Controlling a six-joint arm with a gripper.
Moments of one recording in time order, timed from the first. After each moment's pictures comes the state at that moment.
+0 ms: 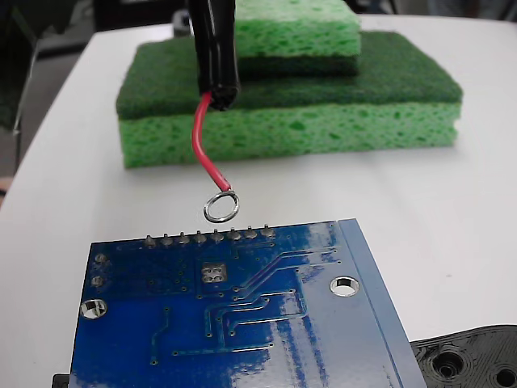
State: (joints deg) arm 21.8 105.5 117.6 45.7 -16.7 -12.7
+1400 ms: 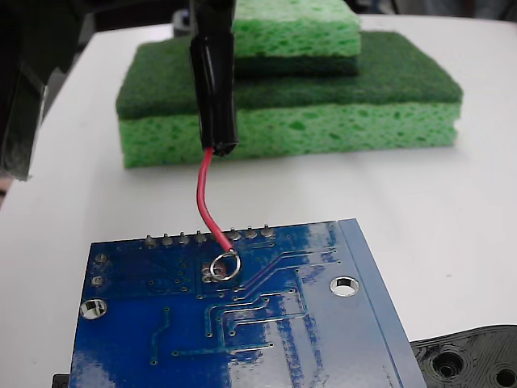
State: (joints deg) arm 22.6 103.3 119.4 43.9 -17.1 -13.4
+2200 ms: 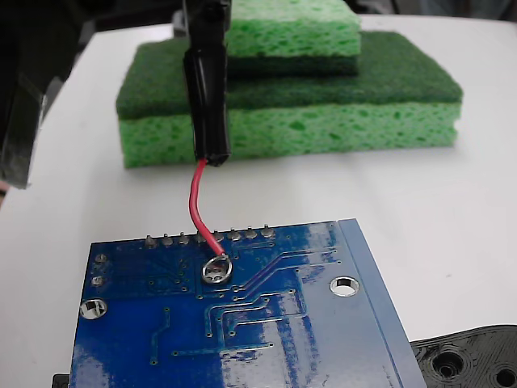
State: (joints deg) arm 22.8 103.1 120.1 42.9 -16.9 -12.9
